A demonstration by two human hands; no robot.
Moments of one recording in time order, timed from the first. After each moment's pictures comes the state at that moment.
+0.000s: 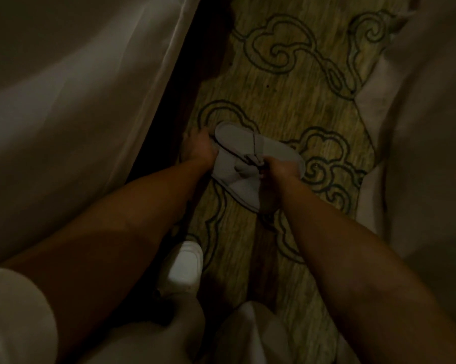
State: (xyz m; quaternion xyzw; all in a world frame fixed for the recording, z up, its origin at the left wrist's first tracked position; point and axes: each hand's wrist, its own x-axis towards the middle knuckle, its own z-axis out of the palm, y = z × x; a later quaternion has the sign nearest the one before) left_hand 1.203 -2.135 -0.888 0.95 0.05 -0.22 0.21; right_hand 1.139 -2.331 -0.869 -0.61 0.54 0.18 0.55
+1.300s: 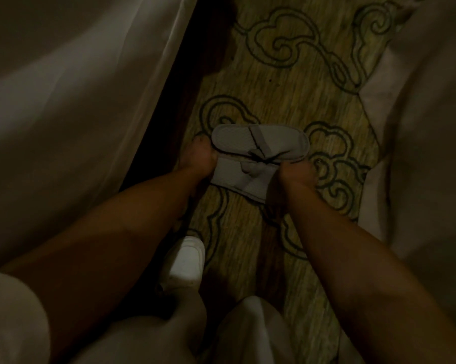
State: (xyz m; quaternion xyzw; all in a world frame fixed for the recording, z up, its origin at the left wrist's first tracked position) left_hand 1.175 -2.124 -0.894 0.96 -0.01 -0.23 0.19; right_hand 1.121 -2.354 -0.873 -0.81 0.50 0.17 0.26
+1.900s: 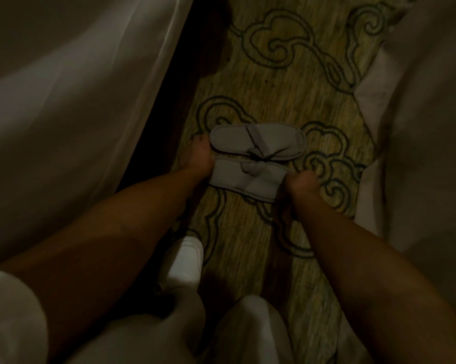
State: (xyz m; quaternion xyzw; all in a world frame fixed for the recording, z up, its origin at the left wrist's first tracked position) left_hand 1.175 -2.130 -0.889 0.95 -0.01 -0.23 0.22; right_hand 1.092 -2.384 -0.883 -0.83 0.46 0.21 0.22
